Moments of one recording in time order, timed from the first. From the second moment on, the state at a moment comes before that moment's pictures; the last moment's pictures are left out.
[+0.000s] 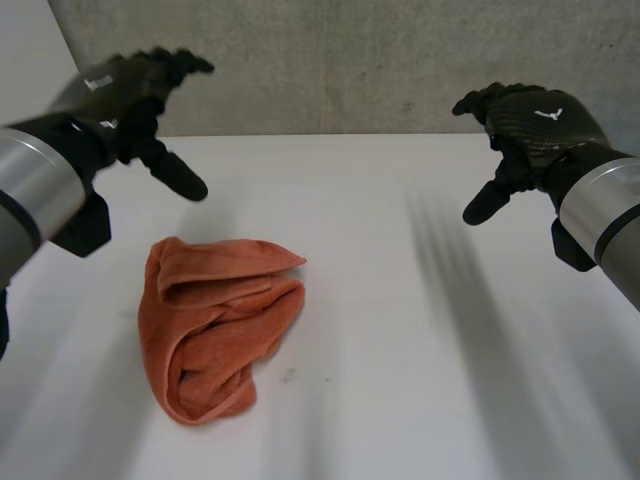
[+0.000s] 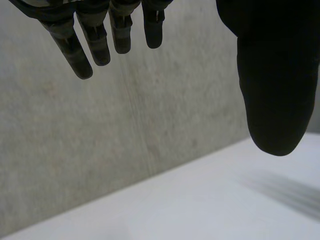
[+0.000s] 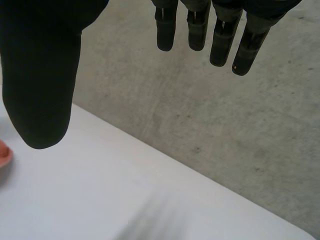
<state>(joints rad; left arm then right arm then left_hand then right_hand) 4.34 -1.58 -1.39 2.96 -1.45 3.08 1.94 -1.49 1.45 0.10 1.48 3.04 0.19 0.20 0.22 0.20 0.05 0.21 0.23 0.22 0.24 0.06</state>
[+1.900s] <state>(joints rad) 4.28 -1.57 -1.37 3.36 -1.56 3.28 1.98 -1.33 1.12 0.08 1.32 3.09 1.14 1.20 1.19 1.19 0.95 0.96 1.17 1.18 1.19 0.98</state>
